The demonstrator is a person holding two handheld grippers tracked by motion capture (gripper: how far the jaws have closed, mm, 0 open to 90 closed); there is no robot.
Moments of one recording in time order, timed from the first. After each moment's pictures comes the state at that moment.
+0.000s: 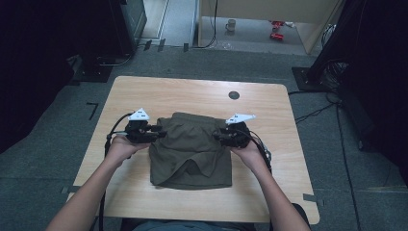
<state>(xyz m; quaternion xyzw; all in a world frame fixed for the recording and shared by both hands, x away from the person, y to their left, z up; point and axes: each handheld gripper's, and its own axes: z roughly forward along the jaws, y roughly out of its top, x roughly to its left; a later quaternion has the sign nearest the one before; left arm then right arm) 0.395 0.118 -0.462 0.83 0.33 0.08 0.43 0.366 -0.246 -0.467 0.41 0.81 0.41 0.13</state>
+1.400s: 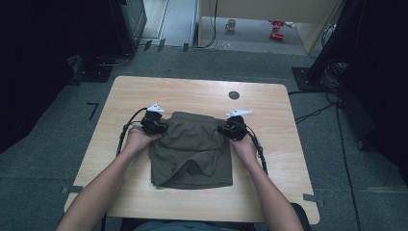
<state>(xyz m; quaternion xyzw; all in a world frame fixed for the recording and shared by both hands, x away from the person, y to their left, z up) 0.450 0.085 -0.509 0.84 0.36 0.04 0.39 0.415 -0.251 -0.515 0.48 0.77 0.40 0.11</state>
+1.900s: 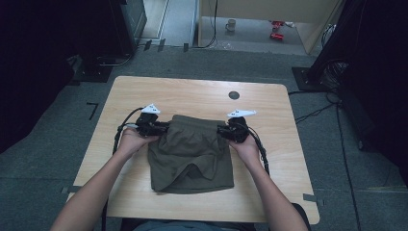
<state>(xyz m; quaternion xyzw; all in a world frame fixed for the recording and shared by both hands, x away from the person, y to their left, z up) 0.427 0.095 -0.482 0.85 0.33 0.05 0.41 0.388 -0.248 -0.485 0.43 0.78 0.45 0.09</state>
